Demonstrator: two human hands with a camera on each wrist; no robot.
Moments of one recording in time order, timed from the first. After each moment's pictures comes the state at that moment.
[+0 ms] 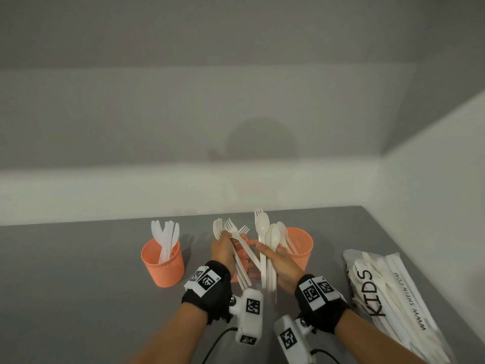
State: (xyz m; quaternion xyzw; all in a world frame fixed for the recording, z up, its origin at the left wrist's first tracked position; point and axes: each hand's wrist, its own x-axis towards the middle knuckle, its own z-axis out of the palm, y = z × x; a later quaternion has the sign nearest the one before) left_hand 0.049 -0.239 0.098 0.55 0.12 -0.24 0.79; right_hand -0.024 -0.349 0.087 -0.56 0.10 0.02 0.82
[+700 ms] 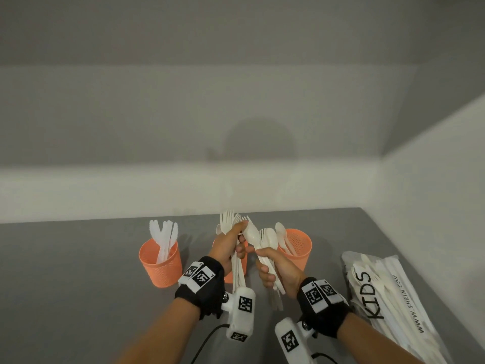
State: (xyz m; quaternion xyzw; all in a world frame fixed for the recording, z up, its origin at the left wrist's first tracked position) left_hand 0.056 -0.240 0.108 0.57 0.01 -0.28 0.78; right_hand -0.028 -0.355 0.091 -0.55 0.12 0.12 0.82
